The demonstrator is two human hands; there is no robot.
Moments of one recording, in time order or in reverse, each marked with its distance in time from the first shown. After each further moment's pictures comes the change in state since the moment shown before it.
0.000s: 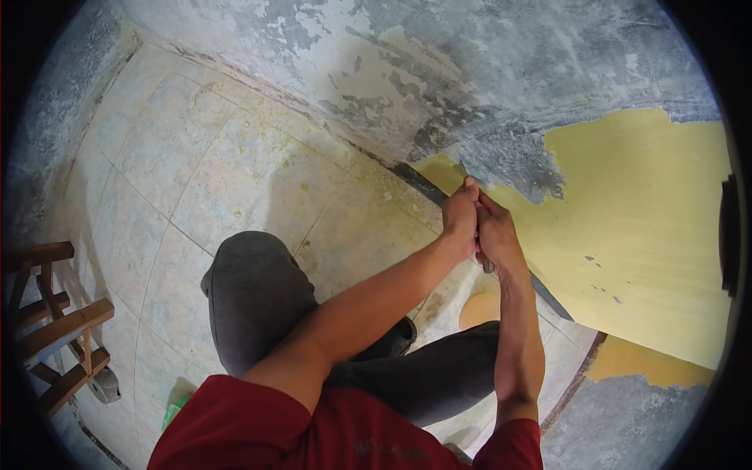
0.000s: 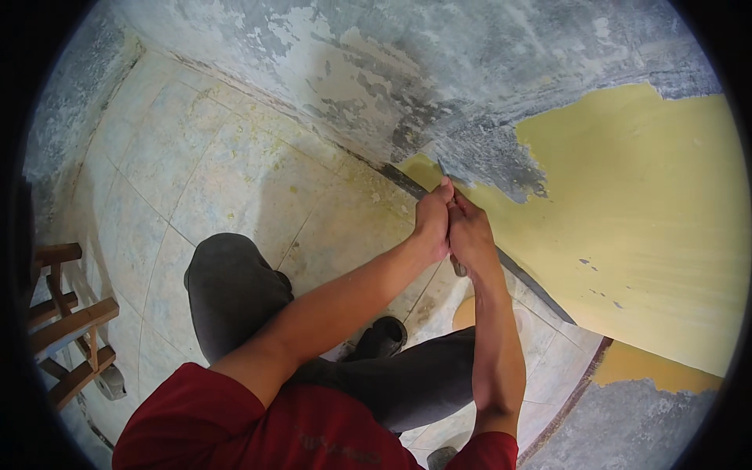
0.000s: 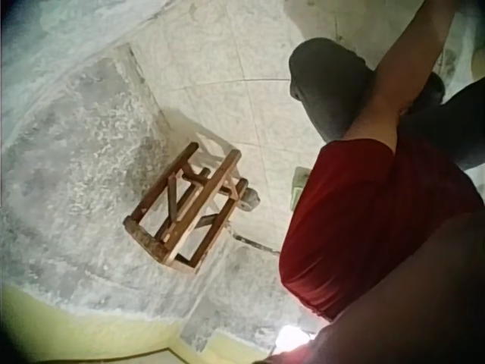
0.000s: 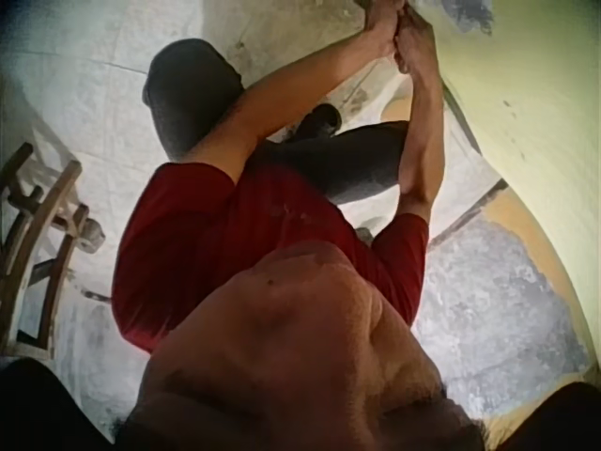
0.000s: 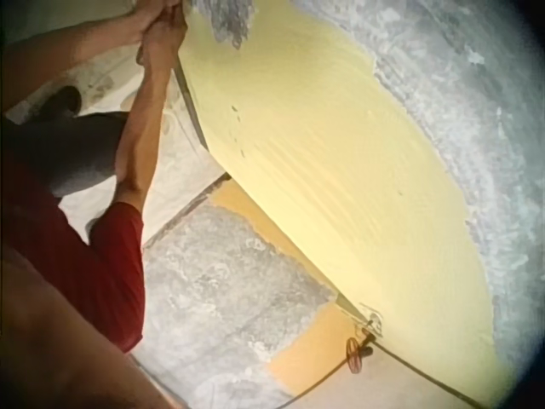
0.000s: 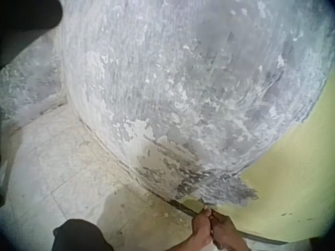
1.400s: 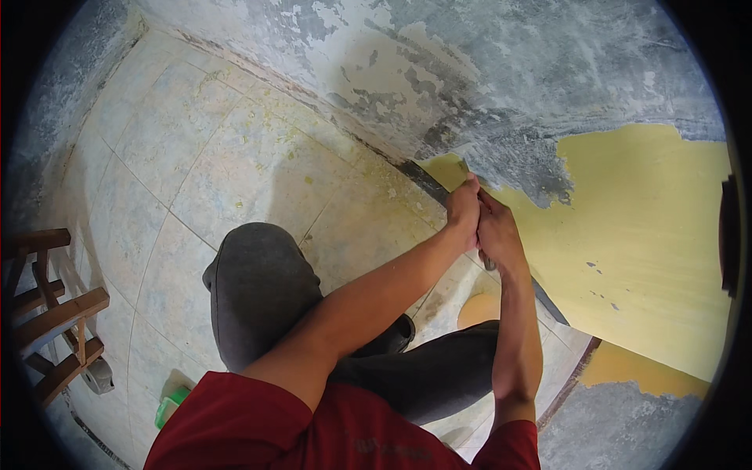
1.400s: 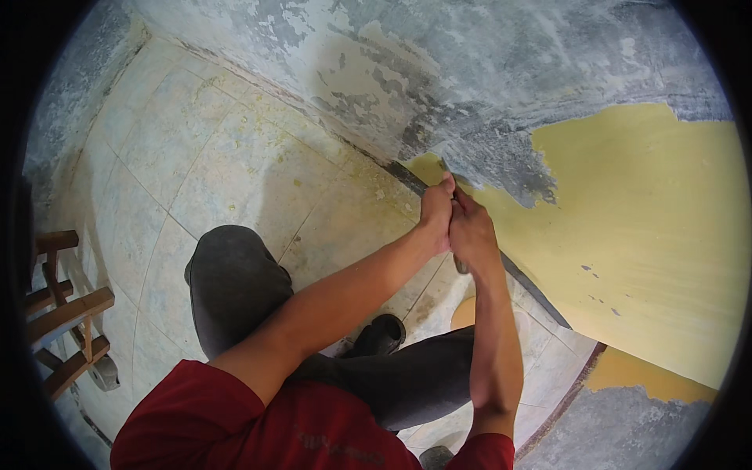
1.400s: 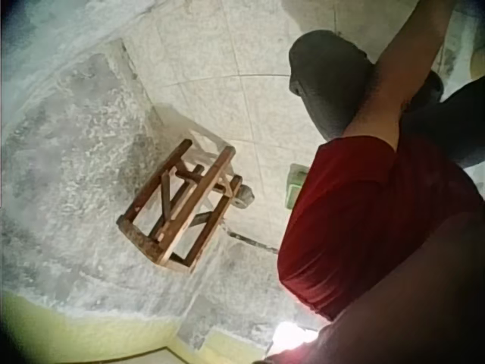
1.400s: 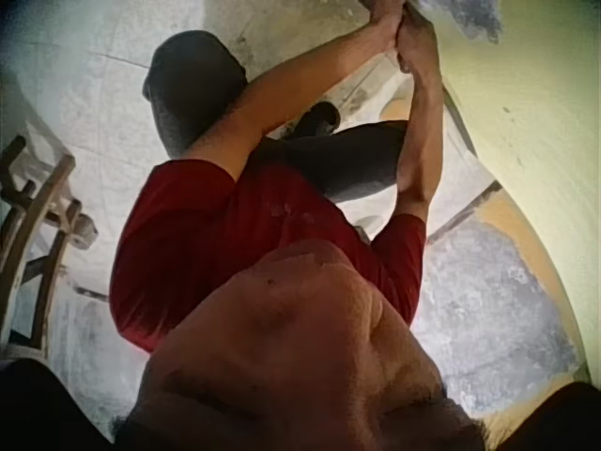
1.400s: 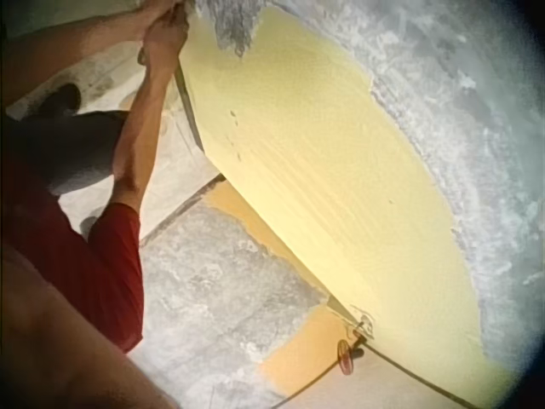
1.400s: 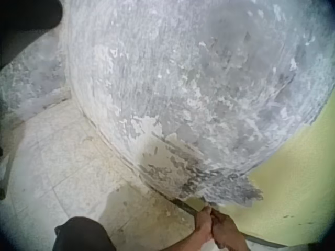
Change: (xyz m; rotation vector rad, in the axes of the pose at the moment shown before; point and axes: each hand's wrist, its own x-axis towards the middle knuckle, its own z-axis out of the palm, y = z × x) left_hand 0.003 0.004 0.006 0.004 0.038 -0.085; right_hand 0.000 -0.005 0.001 -0.162 -0.036 -0.054
